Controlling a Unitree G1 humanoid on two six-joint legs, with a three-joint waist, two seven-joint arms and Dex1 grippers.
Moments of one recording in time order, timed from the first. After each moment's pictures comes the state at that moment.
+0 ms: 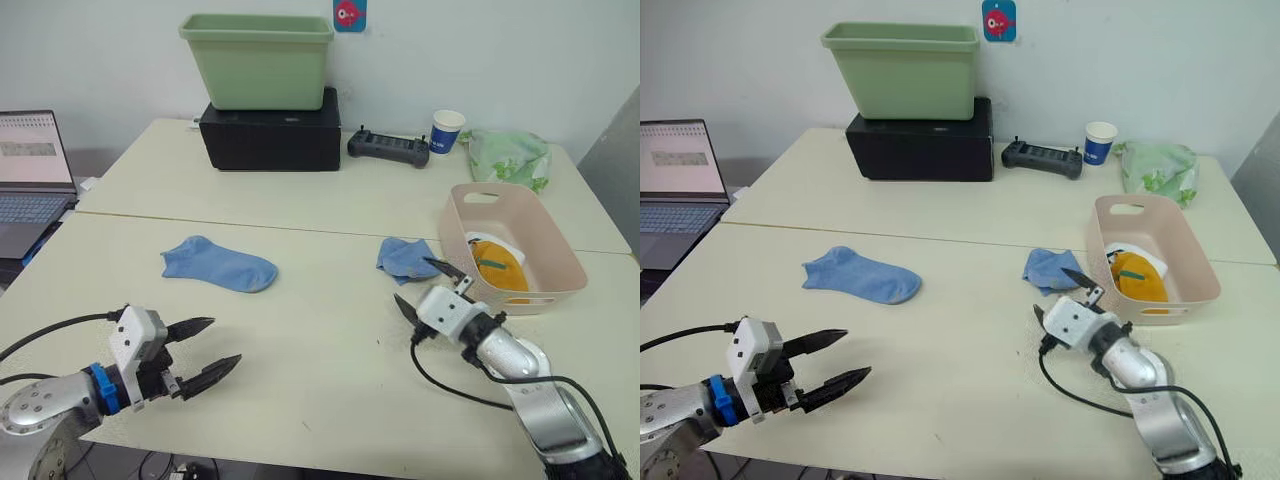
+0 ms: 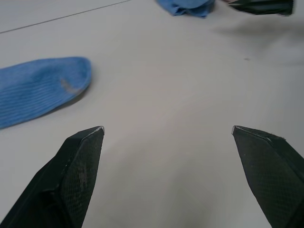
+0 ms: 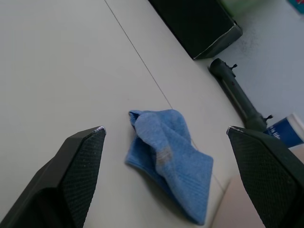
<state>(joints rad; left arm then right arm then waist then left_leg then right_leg) 0.33 0.75 0.42 -0.47 -0.59 0.43 -1.02 -0.08 -0.48 0.20 -0.40 -0.38 0.16 0.40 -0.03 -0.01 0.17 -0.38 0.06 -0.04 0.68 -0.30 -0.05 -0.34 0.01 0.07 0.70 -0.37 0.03</state>
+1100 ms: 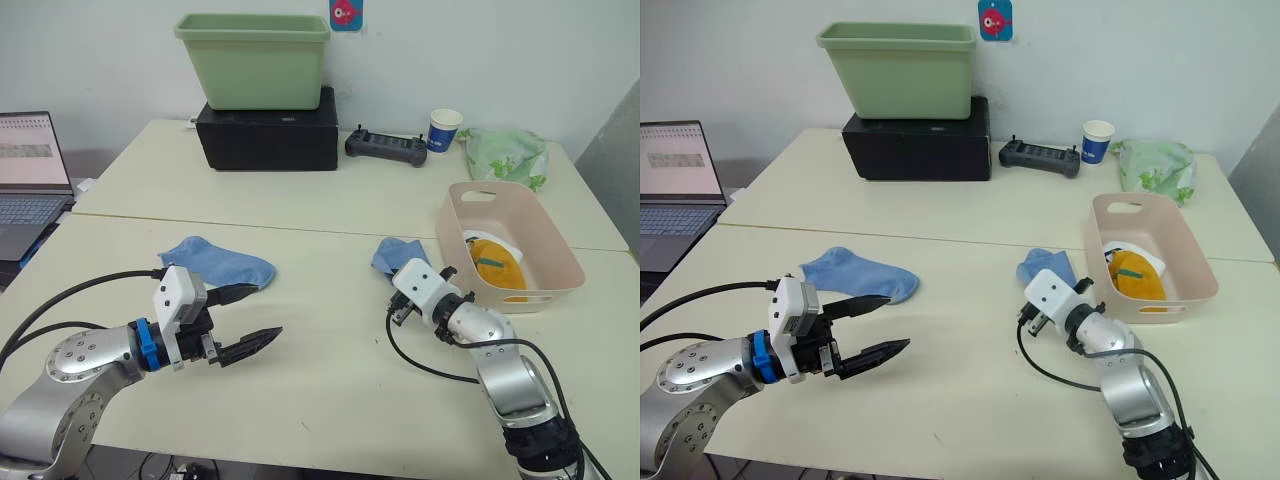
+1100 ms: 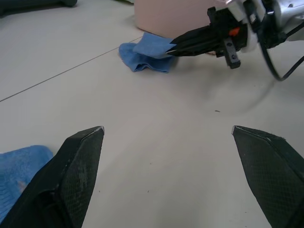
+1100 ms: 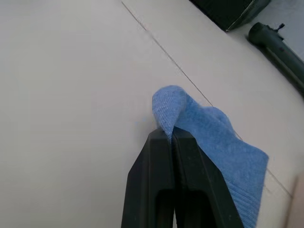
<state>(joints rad) 0.10 0.78 0.28 -0.48 -0.64 0.49 -0.94 -0.23 -0.29 0.20 -0.40 -0.23 0.52 0.59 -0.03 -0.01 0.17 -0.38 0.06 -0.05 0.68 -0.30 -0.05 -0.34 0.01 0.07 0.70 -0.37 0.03</state>
